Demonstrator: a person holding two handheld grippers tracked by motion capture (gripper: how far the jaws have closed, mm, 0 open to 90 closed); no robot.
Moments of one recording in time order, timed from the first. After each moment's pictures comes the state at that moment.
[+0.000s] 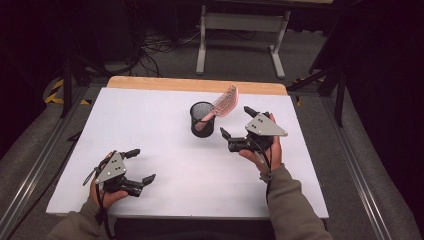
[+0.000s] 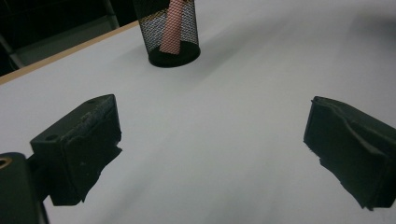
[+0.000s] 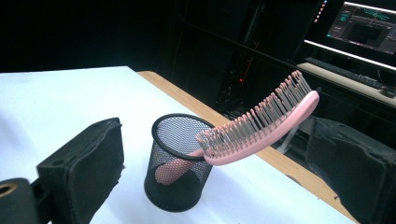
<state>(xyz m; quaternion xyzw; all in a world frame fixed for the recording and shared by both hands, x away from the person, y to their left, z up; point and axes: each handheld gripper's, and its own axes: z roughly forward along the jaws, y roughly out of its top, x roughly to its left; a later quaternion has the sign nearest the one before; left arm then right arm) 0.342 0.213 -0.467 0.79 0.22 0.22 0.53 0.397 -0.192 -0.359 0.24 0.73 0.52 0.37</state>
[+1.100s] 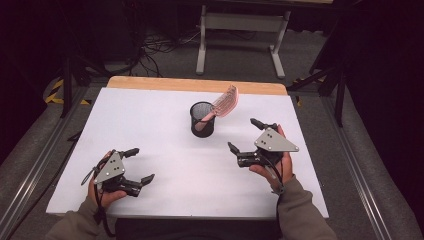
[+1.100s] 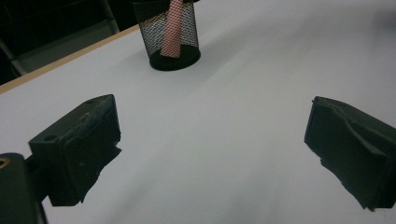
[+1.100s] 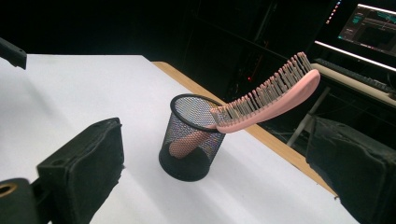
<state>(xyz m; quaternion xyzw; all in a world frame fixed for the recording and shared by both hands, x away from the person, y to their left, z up) 0.342 0.215 -0.464 0.79 0.21 0.23 0.53 0.365 -0.213 -0.368 0.22 0.75 0.51 0.37</state>
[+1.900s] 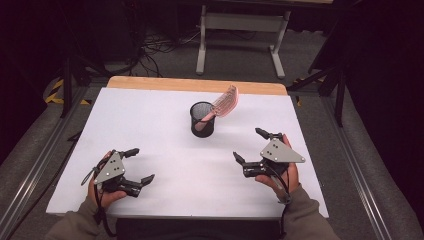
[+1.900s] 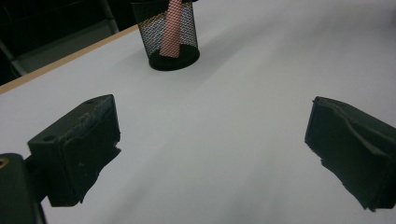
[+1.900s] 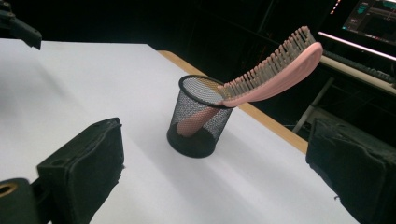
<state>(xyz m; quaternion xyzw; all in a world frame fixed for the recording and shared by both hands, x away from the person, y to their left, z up) 0.341 0.215 -0.463 0.79 0.21 0.23 0.53 0.346 -0.227 -0.381 0.22 0.75 0.50 0.36</state>
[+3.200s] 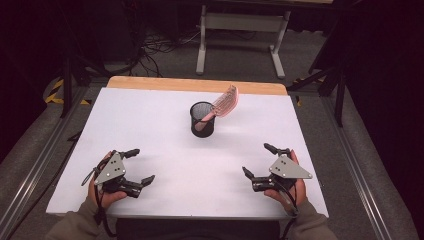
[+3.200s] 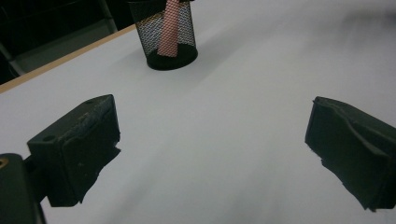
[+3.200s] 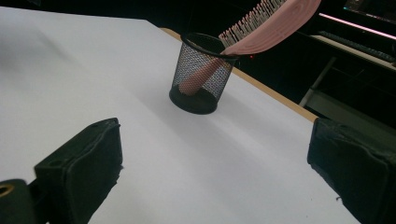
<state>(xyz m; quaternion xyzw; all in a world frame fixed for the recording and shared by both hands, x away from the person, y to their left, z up) 0.340 0.214 -0.464 0.79 0.20 0.23 0.53 0.327 -0.258 -0.421 0.23 0.76 0.49 0.36</state>
